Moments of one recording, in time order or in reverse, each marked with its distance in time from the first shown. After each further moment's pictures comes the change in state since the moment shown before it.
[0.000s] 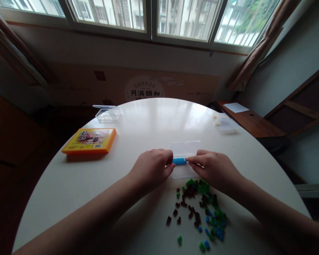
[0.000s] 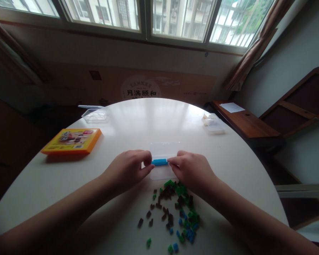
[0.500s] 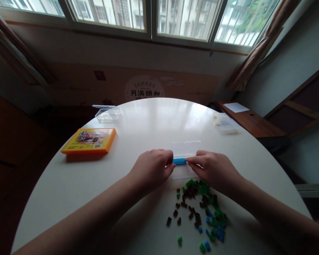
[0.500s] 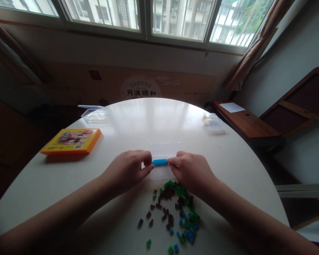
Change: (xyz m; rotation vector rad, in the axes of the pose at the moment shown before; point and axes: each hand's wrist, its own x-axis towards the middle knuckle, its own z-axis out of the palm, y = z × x) left_hand 0.000 0.001 -0.001 -0.011 -0.016 -0.006; right_hand -0.001 -0.002 0.000 -0.005 0.000 -0.008
